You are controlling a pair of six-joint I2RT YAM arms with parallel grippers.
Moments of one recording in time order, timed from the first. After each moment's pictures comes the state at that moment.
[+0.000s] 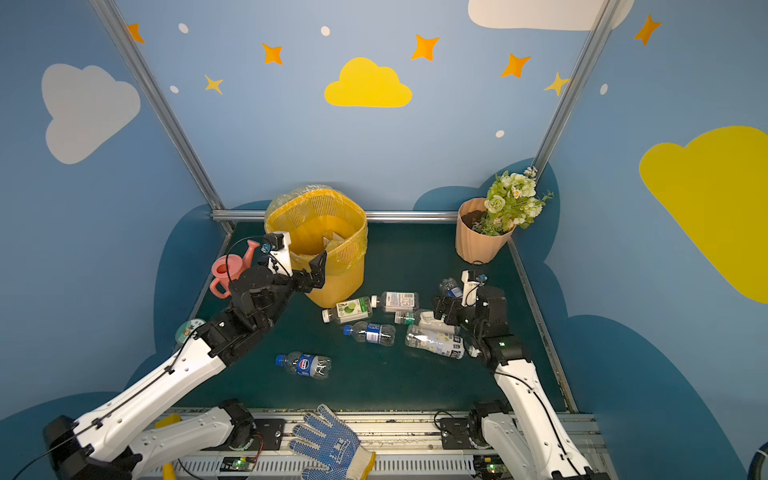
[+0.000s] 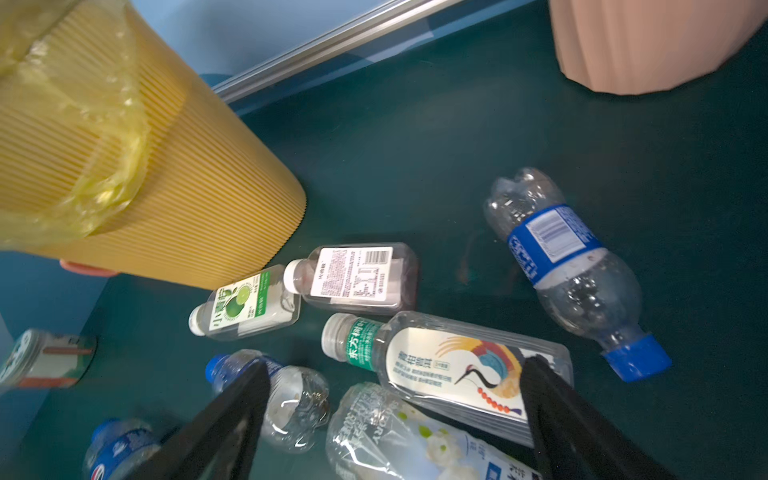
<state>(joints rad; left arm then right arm) -0.66 1.01 0.94 -0.04 -0.43 -0.21 0.20 0.84 0.66 -0.38 -0.23 0.30</state>
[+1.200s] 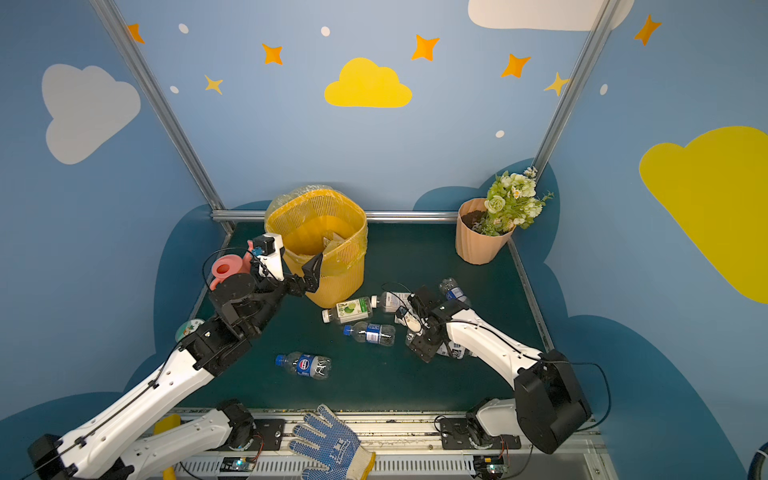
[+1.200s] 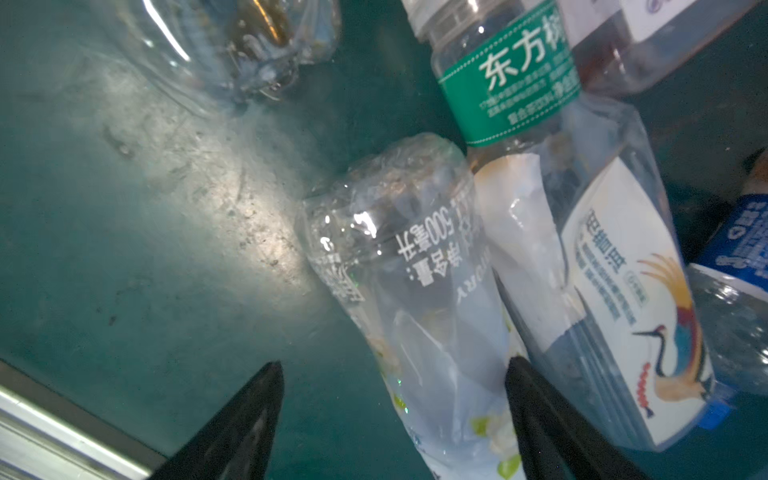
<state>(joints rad) -0.66 0.93 0.92 -0.01 -0.36 -0.14 0.62 1.35 0.87 -0.88 0.08 -0.35</state>
